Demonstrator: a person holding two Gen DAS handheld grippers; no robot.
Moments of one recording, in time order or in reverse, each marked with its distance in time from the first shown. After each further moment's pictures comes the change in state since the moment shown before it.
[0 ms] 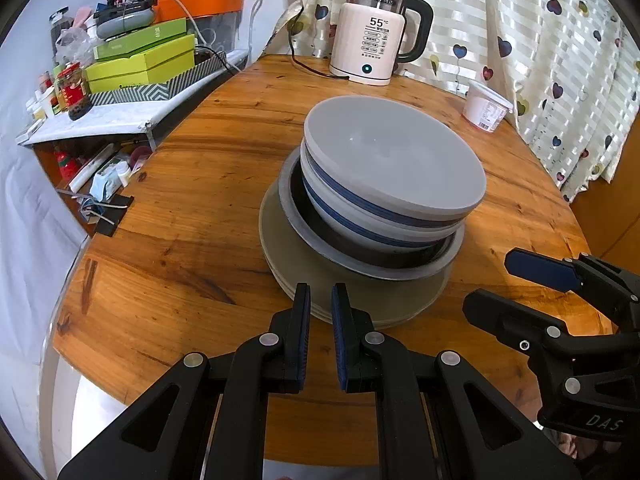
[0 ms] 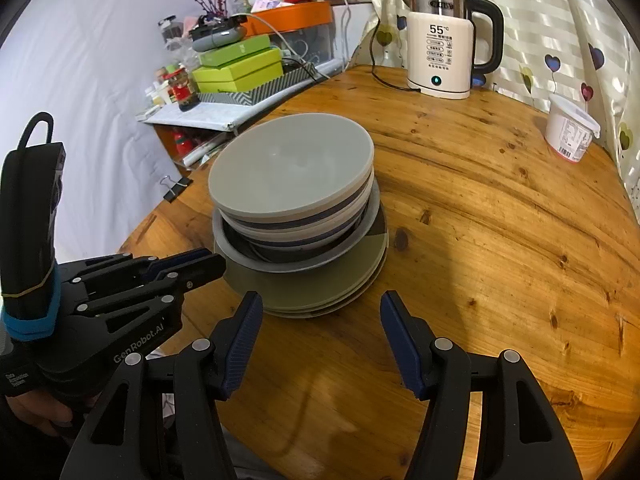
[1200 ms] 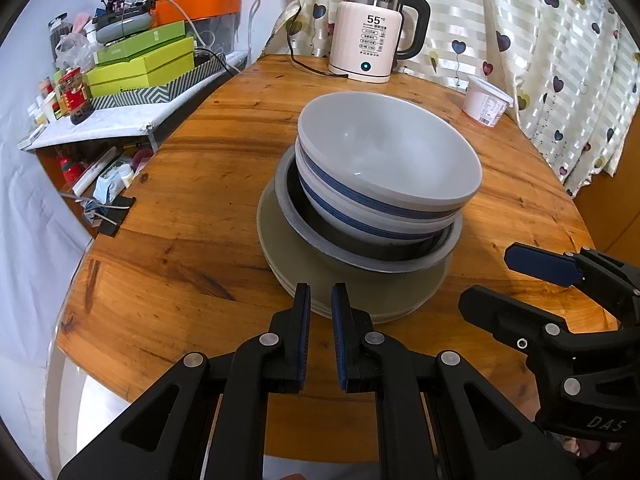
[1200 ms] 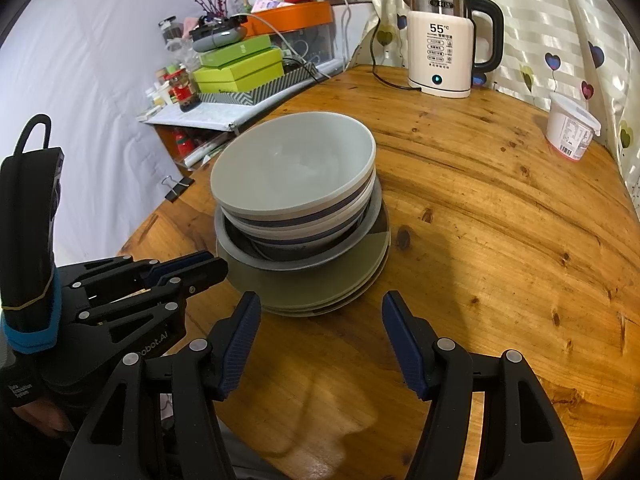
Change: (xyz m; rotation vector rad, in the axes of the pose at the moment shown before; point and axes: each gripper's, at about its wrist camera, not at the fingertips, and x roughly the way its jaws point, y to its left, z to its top) left arm 0.000 -0.004 0.000 0.015 0.006 0.020; right arm 0.000 0.001 0.001 0.001 0.003 0.002
